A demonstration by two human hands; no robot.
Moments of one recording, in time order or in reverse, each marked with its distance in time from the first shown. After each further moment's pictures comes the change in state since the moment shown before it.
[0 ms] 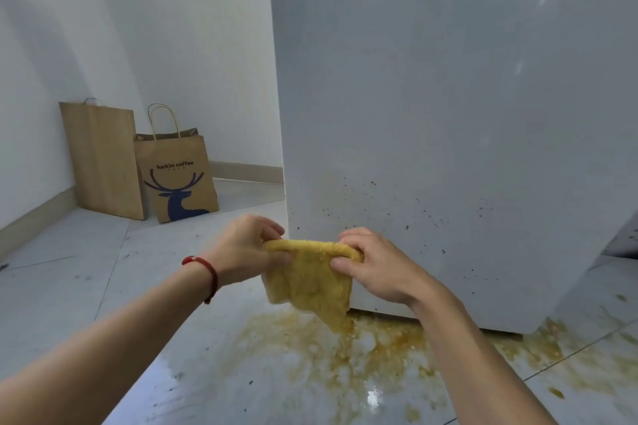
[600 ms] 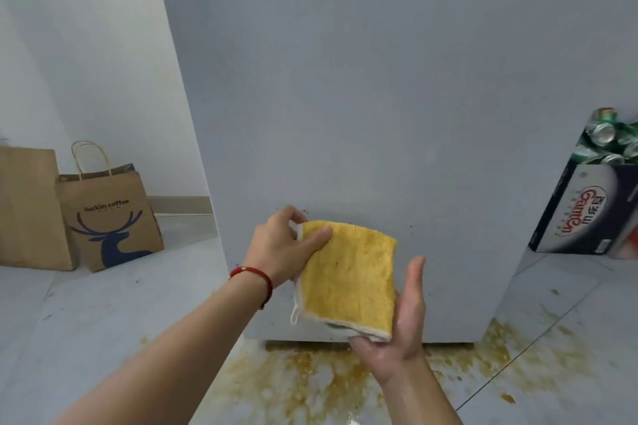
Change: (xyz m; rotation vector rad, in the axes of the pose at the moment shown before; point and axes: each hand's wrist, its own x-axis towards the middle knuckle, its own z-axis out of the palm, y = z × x) left_hand 0.057 0.124 0.065 -0.340 0.161 0.020; right_hand -0.058 0.042 -0.011 1.837 0.381 0.118
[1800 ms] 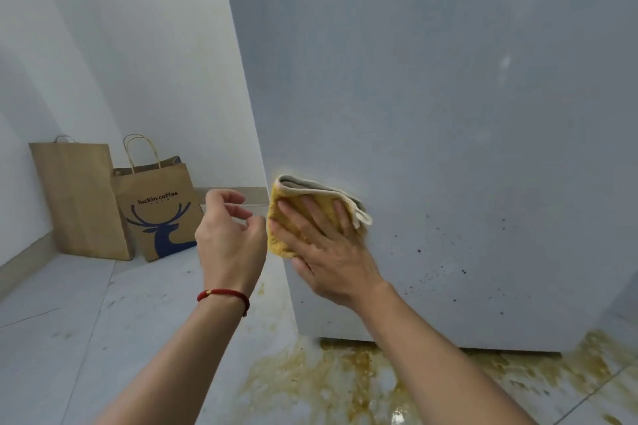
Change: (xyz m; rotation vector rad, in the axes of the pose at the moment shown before) left_hand 0.011 -0.078 -0.087 -0.005 0.696 0.039; right_hand 0.170 0.098 0.041 -2.347 -0.354 -1.592
